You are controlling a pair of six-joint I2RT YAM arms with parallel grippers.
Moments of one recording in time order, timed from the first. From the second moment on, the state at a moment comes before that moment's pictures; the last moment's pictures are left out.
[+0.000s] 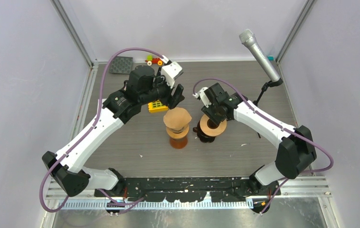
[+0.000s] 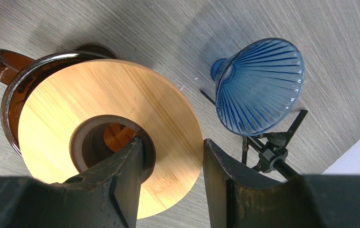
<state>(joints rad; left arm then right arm) -0.70 1.30 1.45 -0.52 0.18 0.14 0.61 1.50 1.19 -0.78 0.22 -0.25</state>
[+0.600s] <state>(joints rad) -0.70 1.30 1.45 -0.52 0.18 0.14 0.58 1.44 1.18 -0.76 0.09 -0.21</state>
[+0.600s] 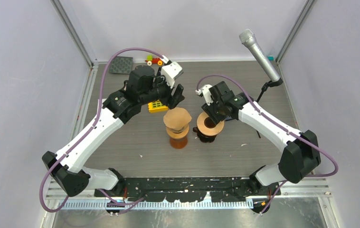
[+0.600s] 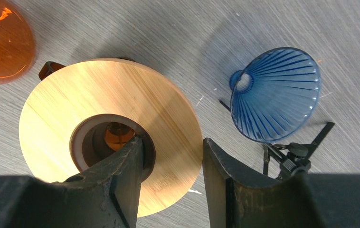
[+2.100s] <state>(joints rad) -0.70 1.30 1.44 -0.52 0.20 0.16 0.50 1.40 1.17 -0.74 0.02 -0.18</state>
